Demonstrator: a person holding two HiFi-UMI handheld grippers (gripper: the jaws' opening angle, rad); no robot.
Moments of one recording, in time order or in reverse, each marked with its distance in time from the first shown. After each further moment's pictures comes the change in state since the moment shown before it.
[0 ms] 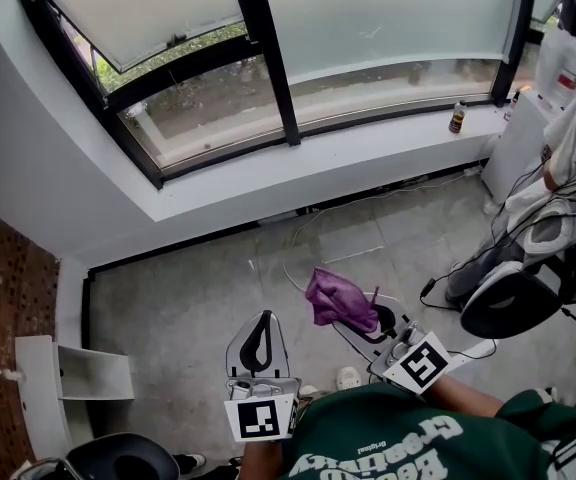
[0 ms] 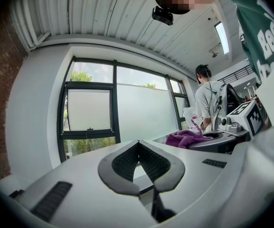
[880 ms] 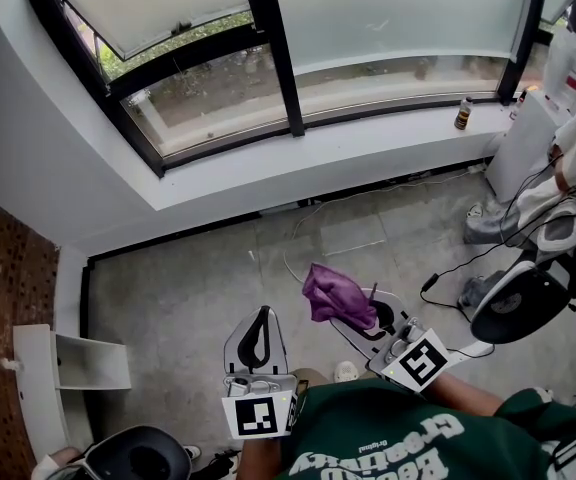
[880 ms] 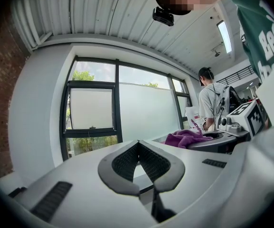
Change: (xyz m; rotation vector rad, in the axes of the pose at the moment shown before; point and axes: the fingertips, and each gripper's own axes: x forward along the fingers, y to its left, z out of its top) left arm -0.012 -0.010 -0.005 -0.006 0.003 0.033; right arm -0.010 0.008 -0.003 -0.008 -0.011 0.038
